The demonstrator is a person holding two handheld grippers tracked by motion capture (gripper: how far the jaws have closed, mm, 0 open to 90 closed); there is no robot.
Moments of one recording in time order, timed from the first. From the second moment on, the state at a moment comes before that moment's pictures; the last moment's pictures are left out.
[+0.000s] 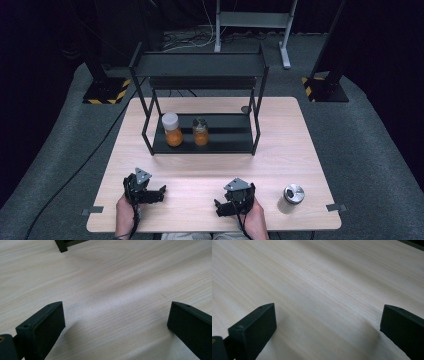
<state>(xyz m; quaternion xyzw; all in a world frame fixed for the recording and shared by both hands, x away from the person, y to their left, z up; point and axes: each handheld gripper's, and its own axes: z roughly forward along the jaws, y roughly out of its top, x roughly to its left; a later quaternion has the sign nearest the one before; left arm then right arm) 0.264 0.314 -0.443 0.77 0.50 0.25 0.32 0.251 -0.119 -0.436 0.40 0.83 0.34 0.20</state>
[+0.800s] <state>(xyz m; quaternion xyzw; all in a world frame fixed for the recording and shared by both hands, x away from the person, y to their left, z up) 0.264 0.314 -0.444 0.77 0.50 0.25 0.32 0.133 -0.205 -0.400 0.46 0.69 0.43 0.35</state>
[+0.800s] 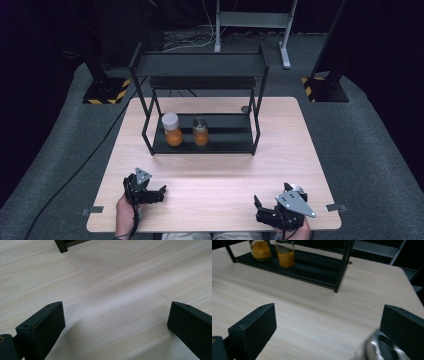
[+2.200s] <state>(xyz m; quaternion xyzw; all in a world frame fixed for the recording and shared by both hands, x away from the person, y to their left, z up) 0.264 0.314 -0.443 0.77 0.50 0.25 0.32 0.155 -0.254 -0.450 0.55 0.67 0.40 0.30</state>
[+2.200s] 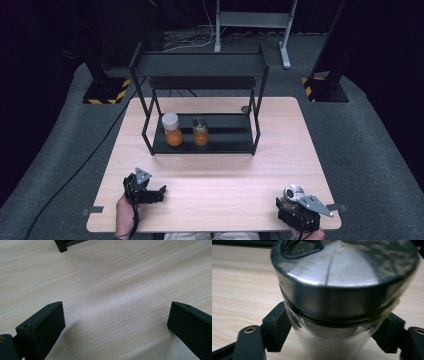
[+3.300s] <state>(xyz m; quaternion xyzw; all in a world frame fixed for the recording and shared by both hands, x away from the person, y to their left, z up) 0.264 0.314 -0.443 0.77 0.50 0.25 0.32 0.147 -0.249 -0.448 0.53 0.67 0.41 0.32</state>
